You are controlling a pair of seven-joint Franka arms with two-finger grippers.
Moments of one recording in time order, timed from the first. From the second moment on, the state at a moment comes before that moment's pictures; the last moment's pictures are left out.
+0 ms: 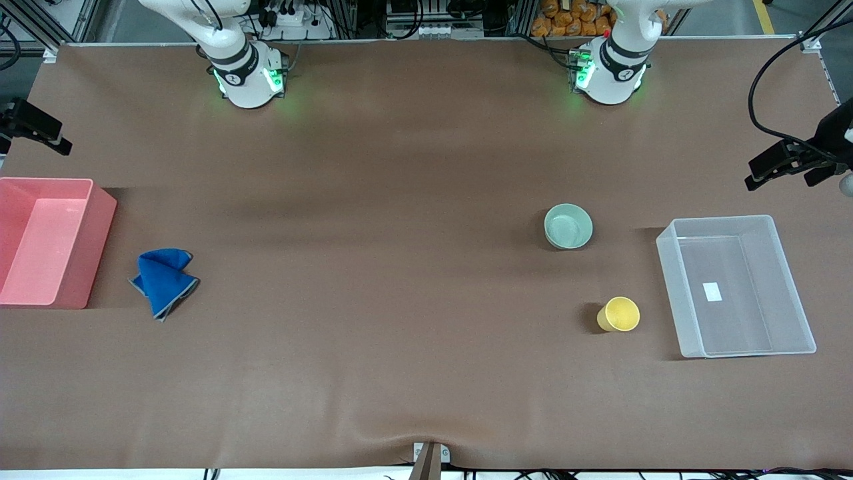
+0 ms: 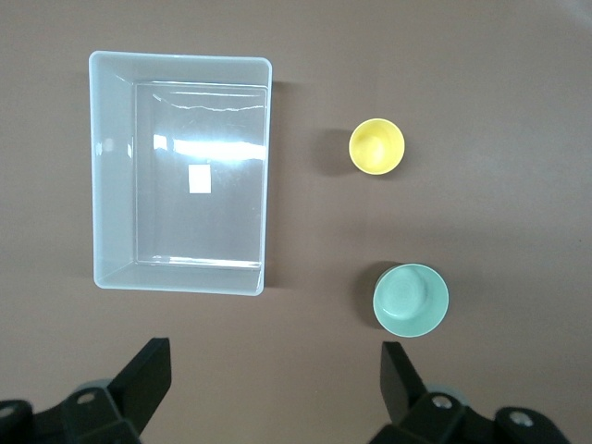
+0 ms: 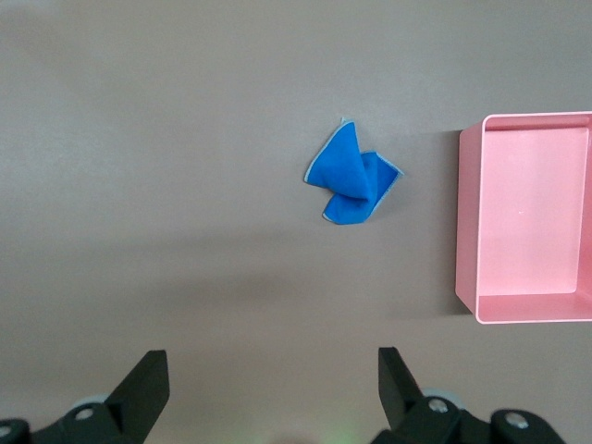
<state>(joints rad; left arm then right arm) 0.03 -0.03 -0.01 -1.64 -0.01 1.65 -0.06 -0.10 -0.07 0.00 -1.53 0.02 1.45 -0.04</state>
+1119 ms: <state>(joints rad) 0.03 0.02 -0.01 -1.64 -0.01 1.65 -0.07 -0.10 -0.07 0.00 -1.53 0.02 1.45 -0.04</state>
